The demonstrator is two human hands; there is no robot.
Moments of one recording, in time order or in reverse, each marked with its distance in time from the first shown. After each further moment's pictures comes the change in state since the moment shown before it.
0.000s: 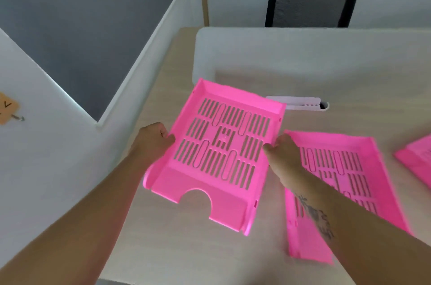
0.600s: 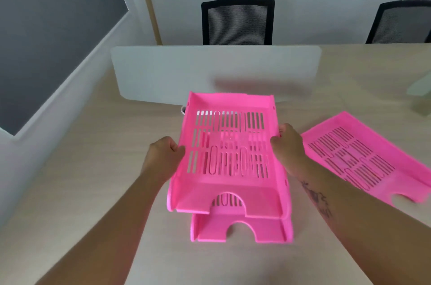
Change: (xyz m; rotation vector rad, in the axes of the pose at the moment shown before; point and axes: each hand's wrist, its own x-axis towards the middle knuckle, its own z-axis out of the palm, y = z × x) left_hand -0.159 0.217 0.125 -0.133 -0.033 0.099; right_hand 0.039 0.092 -0.256 -0.125 0.153 -0.081
